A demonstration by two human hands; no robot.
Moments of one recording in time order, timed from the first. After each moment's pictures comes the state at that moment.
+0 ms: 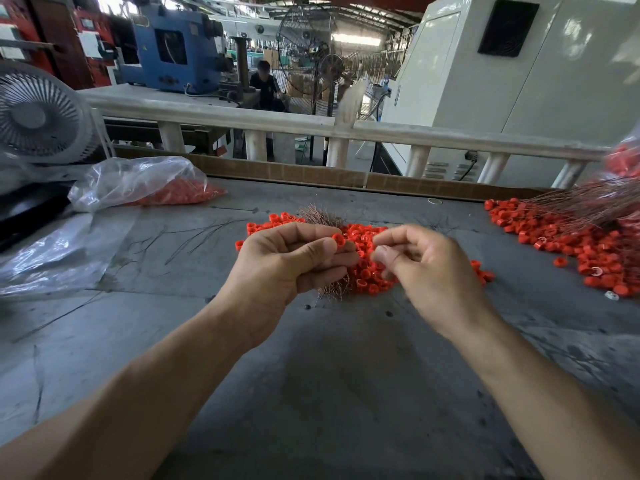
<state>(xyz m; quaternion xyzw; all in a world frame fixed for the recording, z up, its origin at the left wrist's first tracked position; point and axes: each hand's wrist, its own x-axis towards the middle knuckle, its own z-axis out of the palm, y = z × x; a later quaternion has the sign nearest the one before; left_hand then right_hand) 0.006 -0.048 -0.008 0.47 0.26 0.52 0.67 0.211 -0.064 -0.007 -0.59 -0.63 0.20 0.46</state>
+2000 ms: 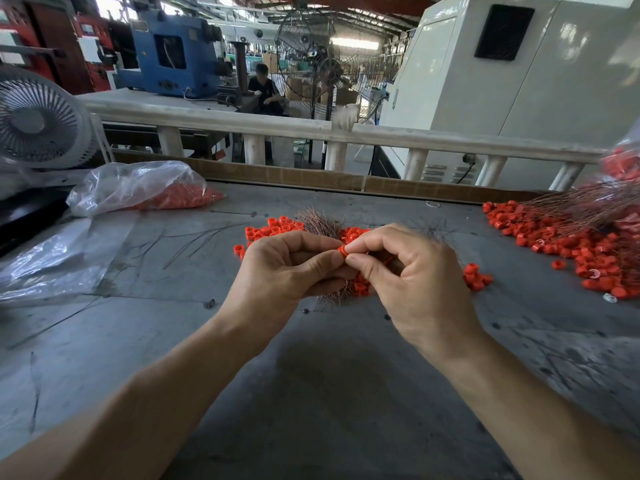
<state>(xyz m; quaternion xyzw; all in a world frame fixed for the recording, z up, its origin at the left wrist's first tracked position) 0.011 -0.055 -0.008 0.54 0.30 0.52 0.59 0.183 -0.084 0.006 -0.48 -0.72 0.06 0.50</state>
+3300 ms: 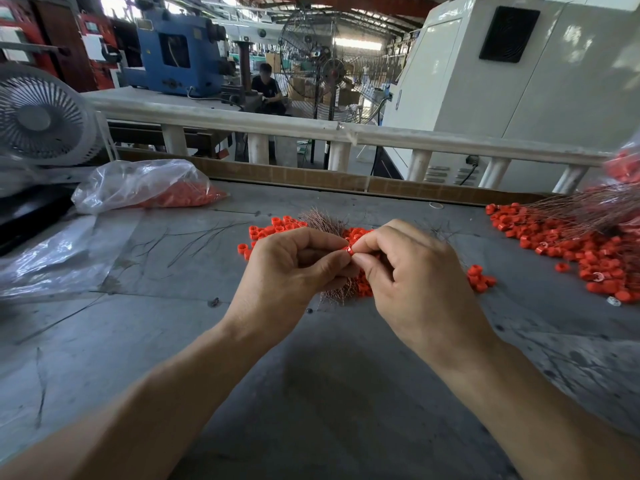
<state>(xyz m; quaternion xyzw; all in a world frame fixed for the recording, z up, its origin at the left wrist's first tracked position) 0.013 -0.055 -0.008 0.59 0.31 0.53 0.52 0.178 -0.091 0.013 -0.52 -0.75 -0.08 0.39</state>
